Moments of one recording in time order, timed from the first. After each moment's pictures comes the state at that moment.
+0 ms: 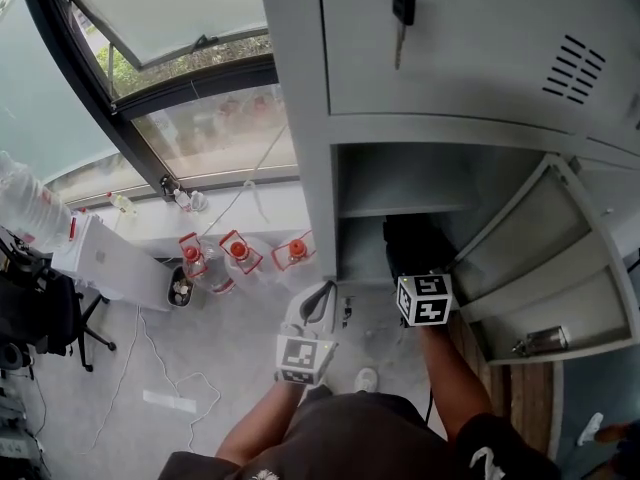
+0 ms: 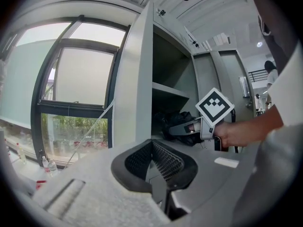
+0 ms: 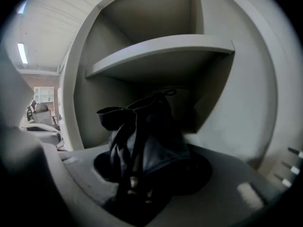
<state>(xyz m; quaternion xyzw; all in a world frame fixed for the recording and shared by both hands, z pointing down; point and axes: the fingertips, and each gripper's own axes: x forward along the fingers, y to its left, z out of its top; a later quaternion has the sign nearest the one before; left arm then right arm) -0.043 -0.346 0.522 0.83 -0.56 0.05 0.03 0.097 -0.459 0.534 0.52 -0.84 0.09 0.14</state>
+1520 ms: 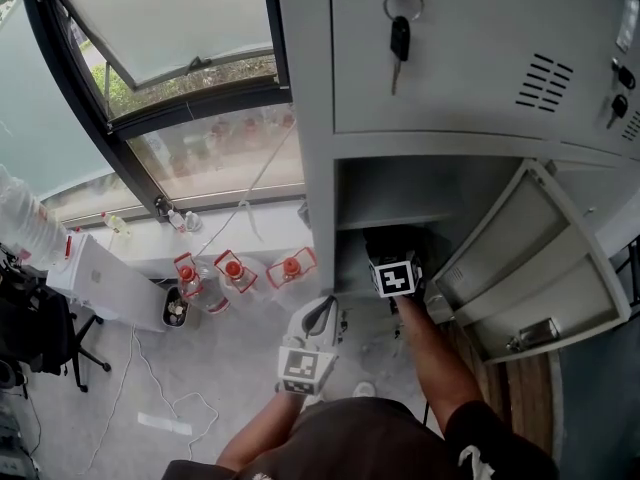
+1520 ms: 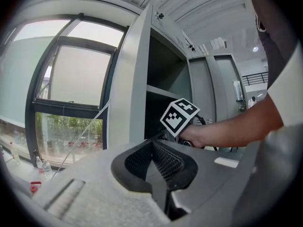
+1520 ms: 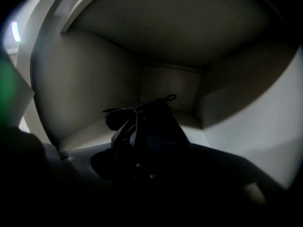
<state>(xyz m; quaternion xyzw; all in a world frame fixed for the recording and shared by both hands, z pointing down) -0.037 -0.337 0.516 0.84 -0.53 0.04 0.03 0.071 -0.512 0.576 0.53 -0.80 0.10 0.28</state>
